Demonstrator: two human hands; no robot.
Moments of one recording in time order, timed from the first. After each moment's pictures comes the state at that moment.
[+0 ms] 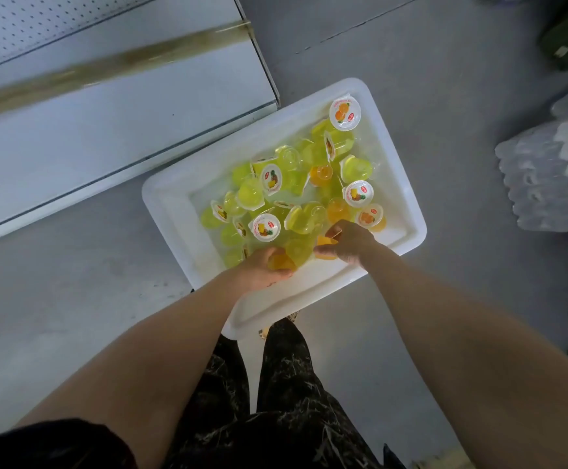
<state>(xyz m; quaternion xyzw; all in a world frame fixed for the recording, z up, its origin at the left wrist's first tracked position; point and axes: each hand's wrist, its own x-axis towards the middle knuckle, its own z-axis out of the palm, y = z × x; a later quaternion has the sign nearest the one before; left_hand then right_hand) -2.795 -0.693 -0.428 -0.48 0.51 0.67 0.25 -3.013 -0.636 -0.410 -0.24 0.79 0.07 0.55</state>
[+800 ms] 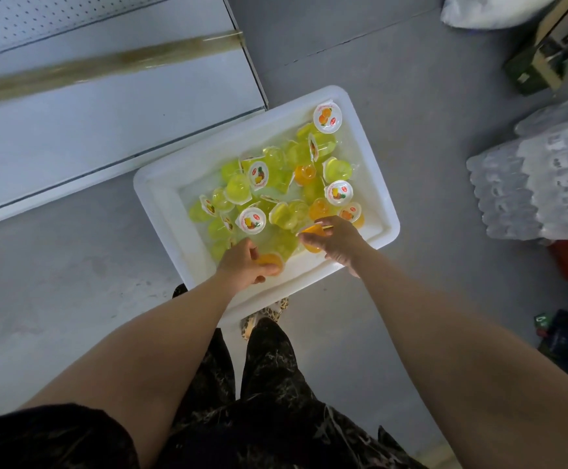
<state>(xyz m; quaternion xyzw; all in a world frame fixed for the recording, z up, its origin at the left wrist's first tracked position) -2.792 -0.676 -0.414 -0.59 0.49 0.62 0.15 -3.005 -0.622 -0.373 -0.16 0.79 -0.16 0.57</state>
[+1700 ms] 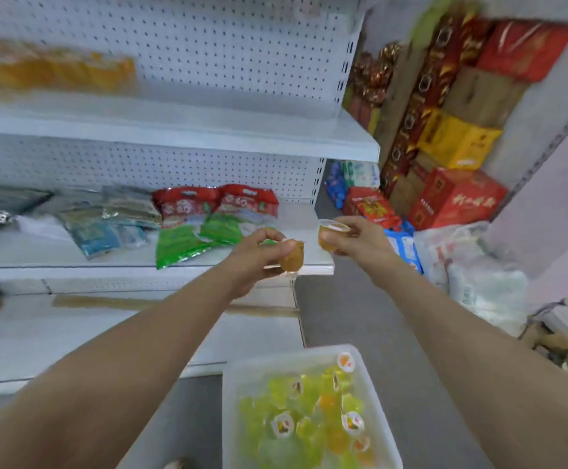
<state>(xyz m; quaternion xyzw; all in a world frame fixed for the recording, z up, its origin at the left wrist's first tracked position) -2.744 -0.807 0.025 -0.40 0.47 0.69 -0.37 -2.961 -0.787 0.052 -0.53 0.64 -0.43 0.35</state>
